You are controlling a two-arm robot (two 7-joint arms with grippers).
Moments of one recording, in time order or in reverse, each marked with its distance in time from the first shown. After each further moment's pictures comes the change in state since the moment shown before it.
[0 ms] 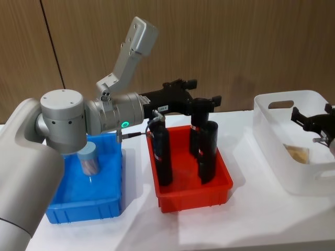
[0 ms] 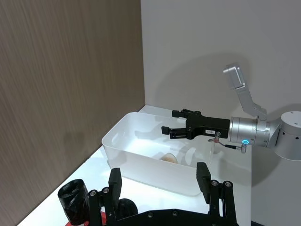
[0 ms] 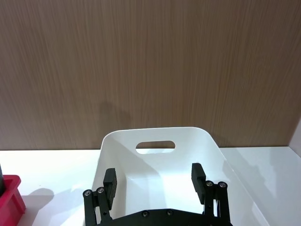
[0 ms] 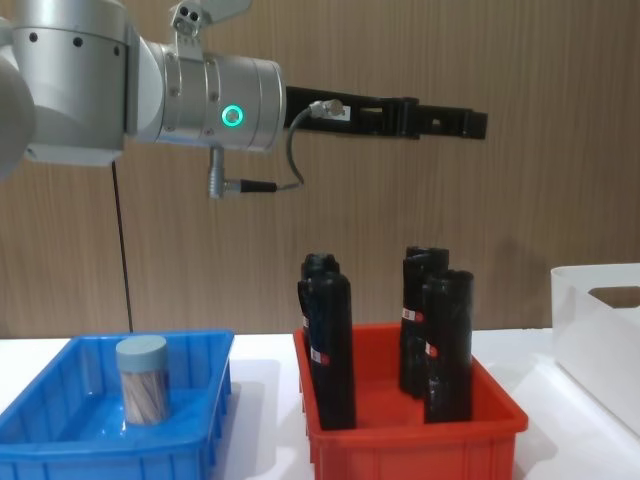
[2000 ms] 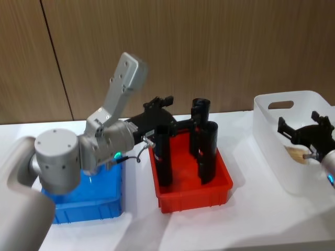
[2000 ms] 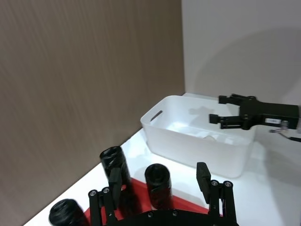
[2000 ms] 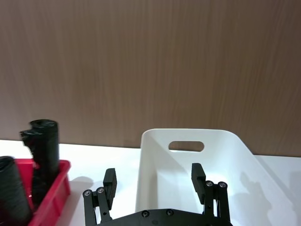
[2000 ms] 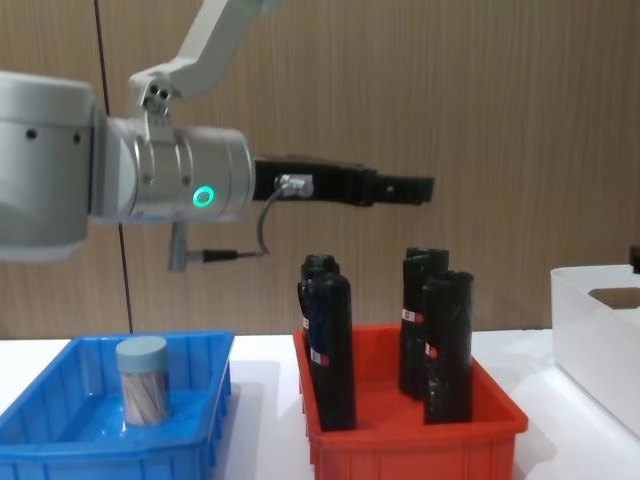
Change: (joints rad) left arm 0.172 0.067 0.018 -0.154 0.036 -0.090 0.231; right arm -0.168 0.015 -0.037 -0.221 0.017 -0.025 -0.002
